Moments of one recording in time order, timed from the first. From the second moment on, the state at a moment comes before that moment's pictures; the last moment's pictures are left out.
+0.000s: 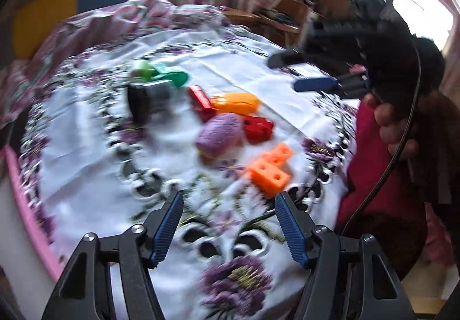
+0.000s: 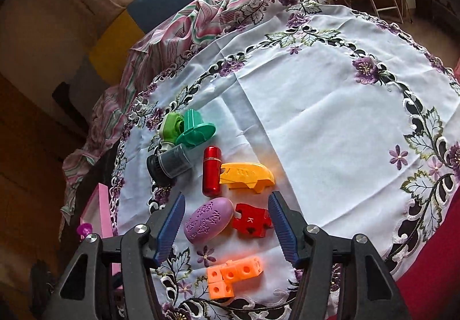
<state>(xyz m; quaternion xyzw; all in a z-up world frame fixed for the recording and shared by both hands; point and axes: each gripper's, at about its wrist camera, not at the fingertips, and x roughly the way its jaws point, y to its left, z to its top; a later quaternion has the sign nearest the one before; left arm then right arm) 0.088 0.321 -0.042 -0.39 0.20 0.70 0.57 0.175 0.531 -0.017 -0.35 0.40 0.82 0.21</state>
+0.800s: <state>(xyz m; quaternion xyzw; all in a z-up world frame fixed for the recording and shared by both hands) 0.074 0.323 -0.073 -0.42 0.19 0.70 0.54 0.177 0.540 -0.029 -0.36 0.42 0.80 0.21</state>
